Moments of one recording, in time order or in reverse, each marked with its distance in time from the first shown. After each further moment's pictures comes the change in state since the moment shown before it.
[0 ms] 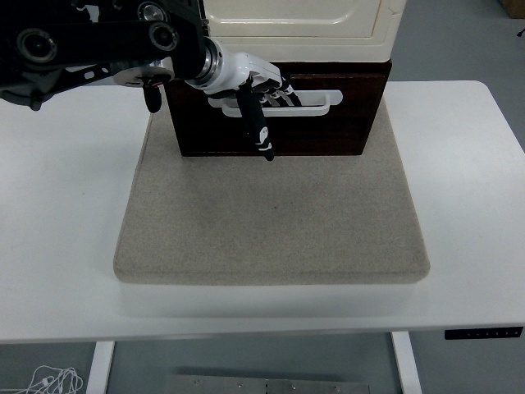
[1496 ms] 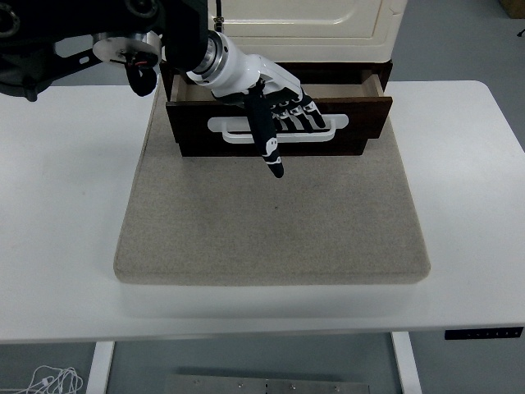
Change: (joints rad) left arm 0.009 0.033 -0.124 -0.017 -0.029 -0.229 0.001; right arm 0.000 0.000 0.000 0.000 0.000 -0.001 0.000
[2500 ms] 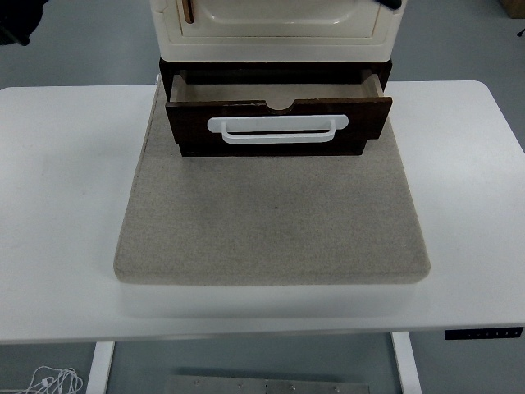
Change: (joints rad) left arm 0.046 0.020 -0.493 0.070 -0.004 0.195 -0.227; right arm 0.000 0.000 0.000 0.000 0.000 0.001 0.000
